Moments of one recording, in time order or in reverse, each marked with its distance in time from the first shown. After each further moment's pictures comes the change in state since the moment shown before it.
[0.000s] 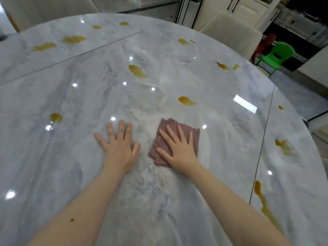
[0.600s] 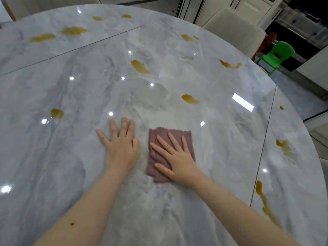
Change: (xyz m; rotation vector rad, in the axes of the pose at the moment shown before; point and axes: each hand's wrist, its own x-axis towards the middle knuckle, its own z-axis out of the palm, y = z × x) left_hand 0.000 -0.002 -0.002 -0.048 0.039 -0.019; right_hand -0.022 -0.013 0.007 -0.049 0.003 -0.250
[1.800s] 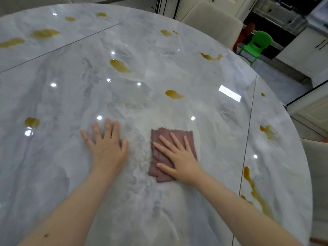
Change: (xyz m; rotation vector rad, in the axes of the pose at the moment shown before) left_hand 0.001 0.003 -0.008 0.042 -0.059 0.028; right_hand -0.034 0.026 0.002 0.040 -0.004 0.130
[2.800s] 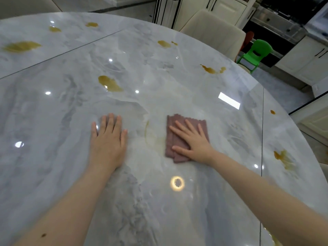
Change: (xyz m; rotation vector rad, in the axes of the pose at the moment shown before) left_hand 0.130 0.028 0.017 -0.078 0.103 0.082; right_hand 0.120 0.124 -0.039 0.062 -0.048 0.085
